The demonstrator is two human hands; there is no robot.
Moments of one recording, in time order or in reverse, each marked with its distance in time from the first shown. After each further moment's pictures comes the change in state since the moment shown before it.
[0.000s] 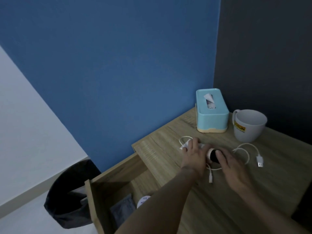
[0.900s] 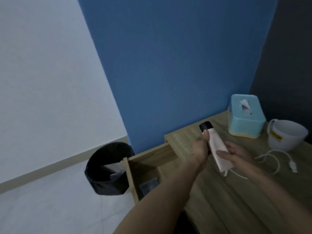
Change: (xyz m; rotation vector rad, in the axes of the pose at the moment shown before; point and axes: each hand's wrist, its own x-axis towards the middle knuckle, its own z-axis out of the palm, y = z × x) left_hand -0.051 -0.024 -0.074 -1.597 0.200 -0.616; right_hand -0.012 -0.086 0.013 0.350 -0.310 0.031
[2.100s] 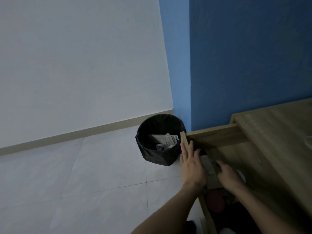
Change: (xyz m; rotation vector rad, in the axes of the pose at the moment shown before) left_hand -0.058 -0.078 -0.238 1.282 0.543 0.207; right_hand 0.009 0.089 0.249 -0.536 -0.353 0.076
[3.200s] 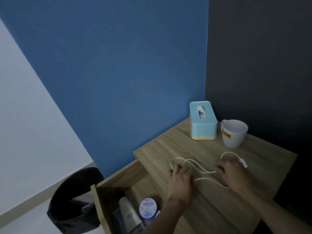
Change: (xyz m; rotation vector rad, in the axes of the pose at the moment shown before) left_hand -0.037 0.234 0.048 0.127 -0.080 0.753; right_hand -0.121 0.152 -0.256 -0.237 0.596 0.056
